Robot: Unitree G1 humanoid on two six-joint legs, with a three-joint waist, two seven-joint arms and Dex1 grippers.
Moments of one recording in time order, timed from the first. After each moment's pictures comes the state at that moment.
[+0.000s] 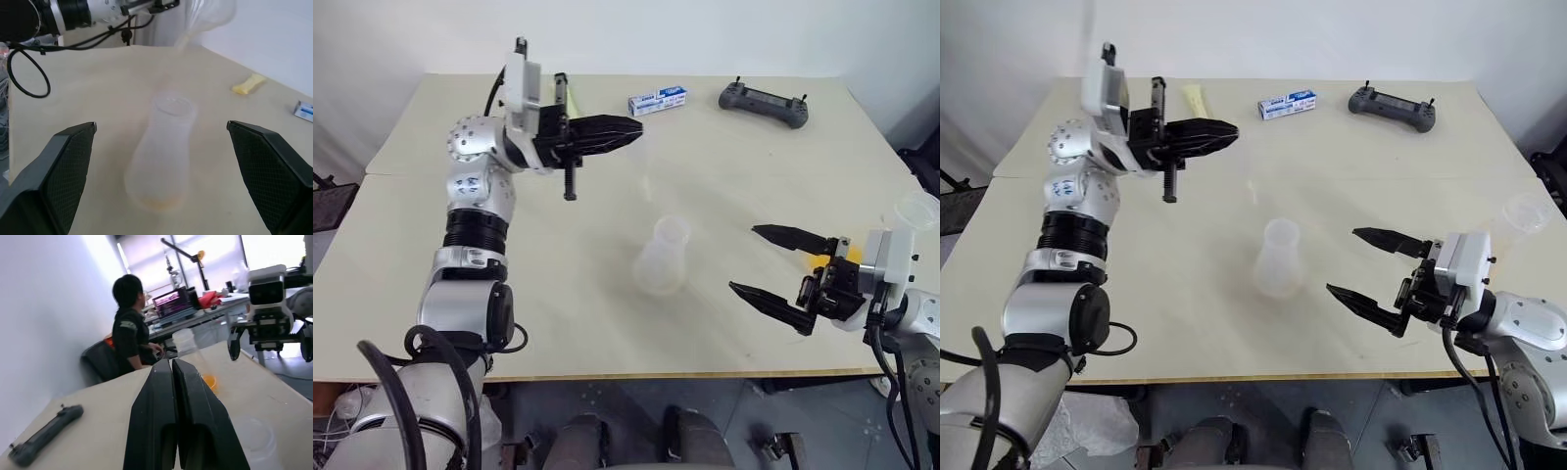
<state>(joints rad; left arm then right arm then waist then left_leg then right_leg) -1.23 0.34 0.13 0.80 -0.41 -0.20 -1.50 -0.03 -0.74 -0.33 -0.51 0.74 0.26 0.97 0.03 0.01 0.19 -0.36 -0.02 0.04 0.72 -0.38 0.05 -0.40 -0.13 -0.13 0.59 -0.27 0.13</state>
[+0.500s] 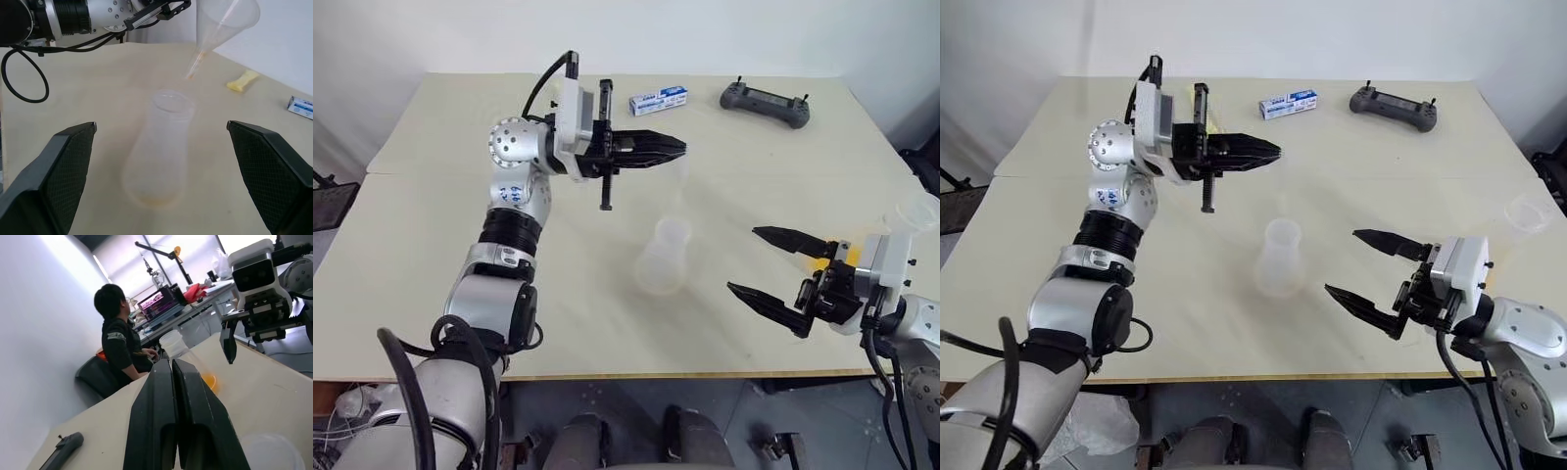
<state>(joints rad) -1.25 0.26 0.03 0.83 -0.39 -0.42 -1.50 0.01 -0.73 -0.33 -0.53 0.72 0.26 0.92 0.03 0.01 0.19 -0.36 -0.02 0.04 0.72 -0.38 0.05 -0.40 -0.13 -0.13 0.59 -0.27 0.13</state>
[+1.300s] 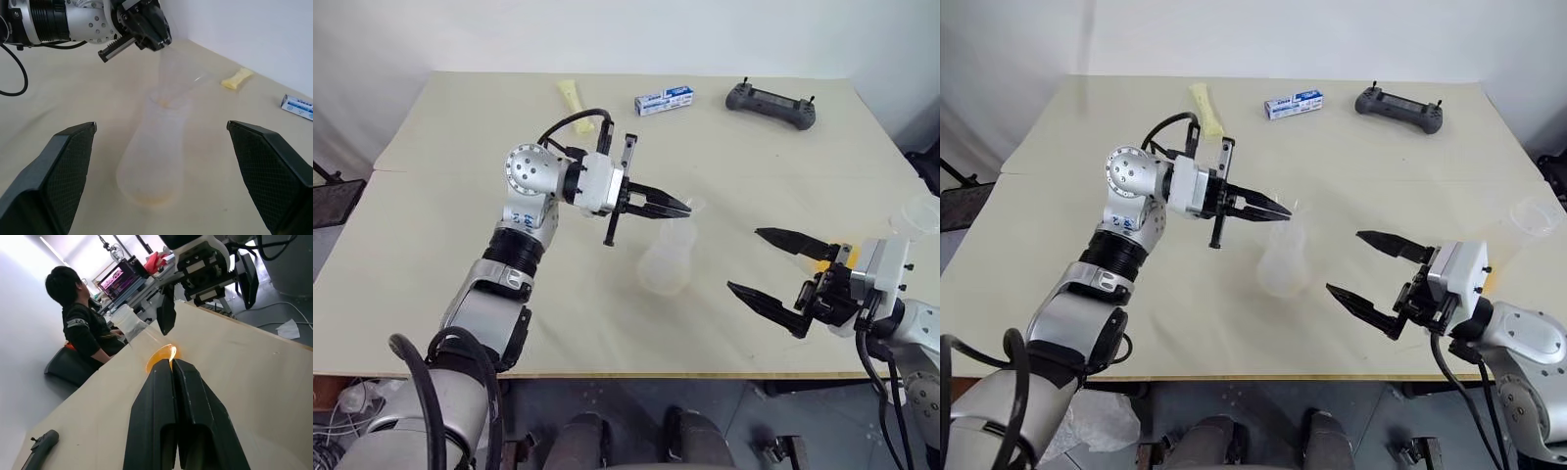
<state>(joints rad) -1.14 0.30 -0.21 0.76 -0.41 -0.61 -1.50 0.04 -0.71 -0.33 -0.54 0.69 0.23 0.90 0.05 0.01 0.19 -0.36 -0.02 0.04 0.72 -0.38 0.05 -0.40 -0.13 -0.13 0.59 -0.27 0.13</state>
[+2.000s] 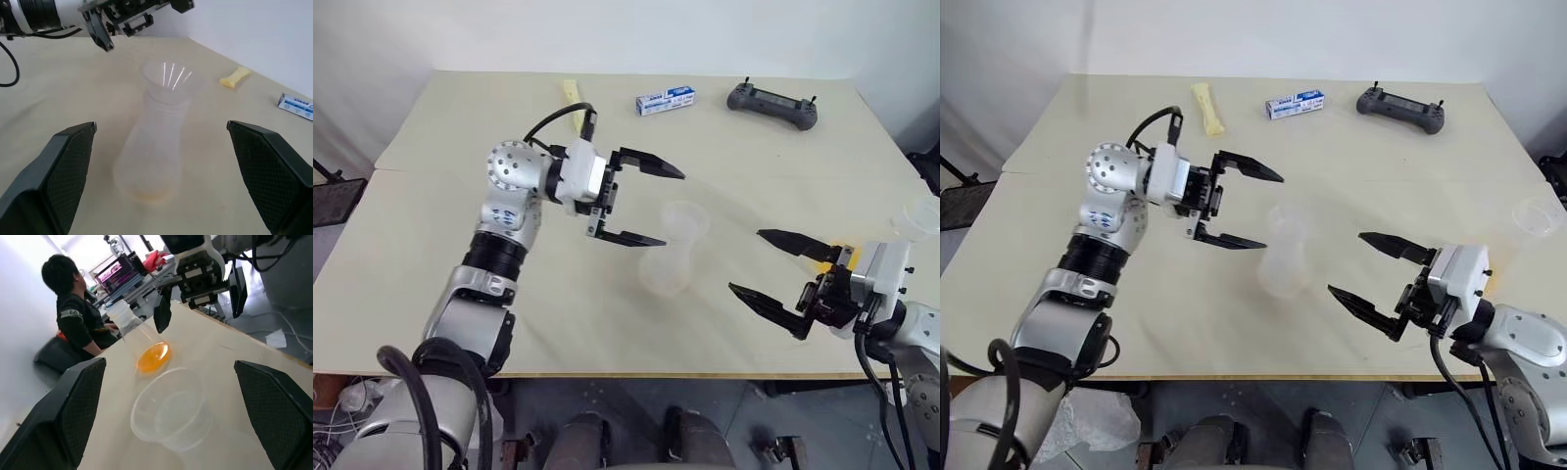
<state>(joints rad) -1.09 0.42 -0.16 0.58 -0.46 -0.26 -1.50 0.07 -0.71 -0.37 -0.54 0.67 0.22 0.90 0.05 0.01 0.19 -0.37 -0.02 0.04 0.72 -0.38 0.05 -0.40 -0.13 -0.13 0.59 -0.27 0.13</state>
